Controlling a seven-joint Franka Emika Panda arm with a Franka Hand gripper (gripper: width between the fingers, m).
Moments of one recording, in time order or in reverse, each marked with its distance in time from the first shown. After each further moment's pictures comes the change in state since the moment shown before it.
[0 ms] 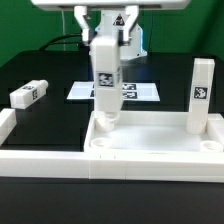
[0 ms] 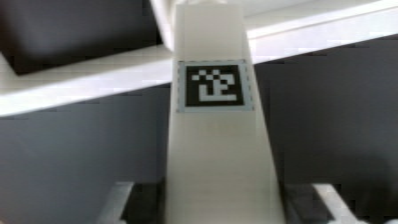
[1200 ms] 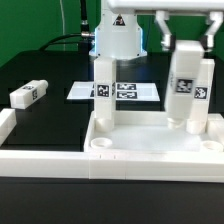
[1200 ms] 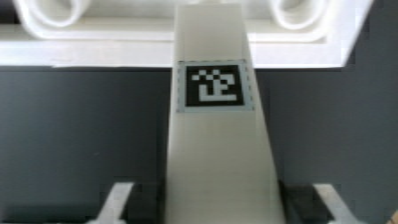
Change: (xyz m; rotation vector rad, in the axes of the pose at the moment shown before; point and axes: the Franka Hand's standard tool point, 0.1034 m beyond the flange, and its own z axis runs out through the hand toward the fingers) arm -0.011 -0.077 0.005 0.025 0.006 -0.157
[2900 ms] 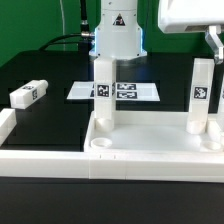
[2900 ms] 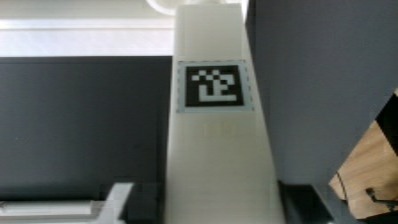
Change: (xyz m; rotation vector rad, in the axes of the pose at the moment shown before) arm -0.005 -0.066 0.011 0.046 0.158 0.019
